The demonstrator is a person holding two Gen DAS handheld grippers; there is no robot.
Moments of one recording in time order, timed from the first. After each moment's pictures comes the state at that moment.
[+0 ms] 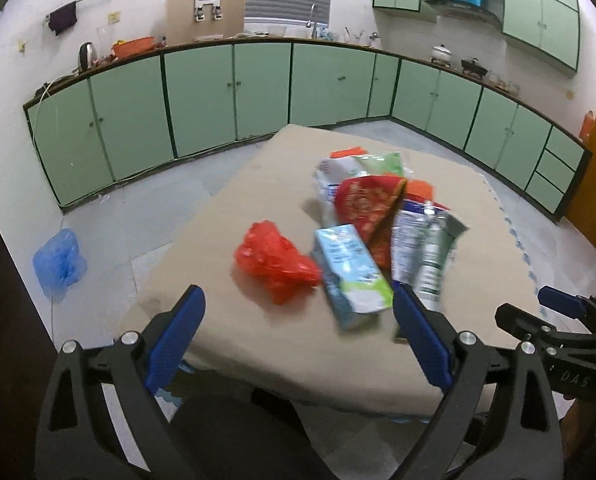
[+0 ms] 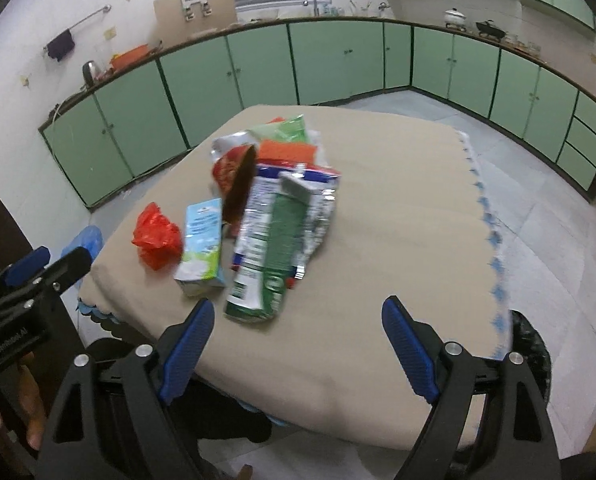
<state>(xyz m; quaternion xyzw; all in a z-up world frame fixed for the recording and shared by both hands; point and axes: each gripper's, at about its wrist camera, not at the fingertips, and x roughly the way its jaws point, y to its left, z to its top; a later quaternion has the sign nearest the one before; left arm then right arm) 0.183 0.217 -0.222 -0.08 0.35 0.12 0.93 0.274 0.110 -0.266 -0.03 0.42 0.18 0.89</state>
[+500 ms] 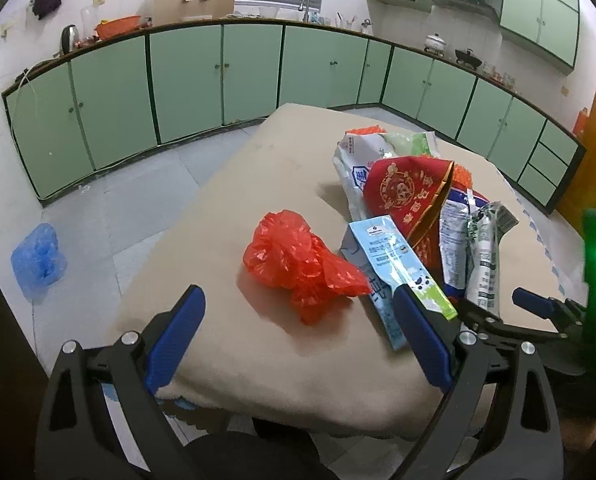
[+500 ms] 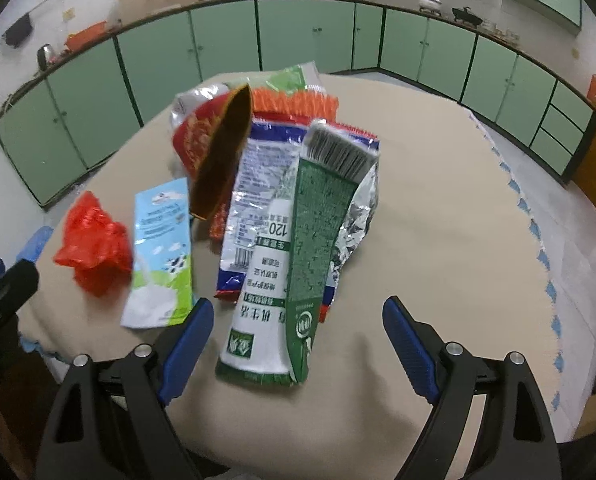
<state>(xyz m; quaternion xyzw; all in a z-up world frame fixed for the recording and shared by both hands) 0.224 0.267 -0.274 -0.09 0.37 0.09 0.92 0.325 0.161 -0.336 -0.04 0.45 0.08 0.89</state>
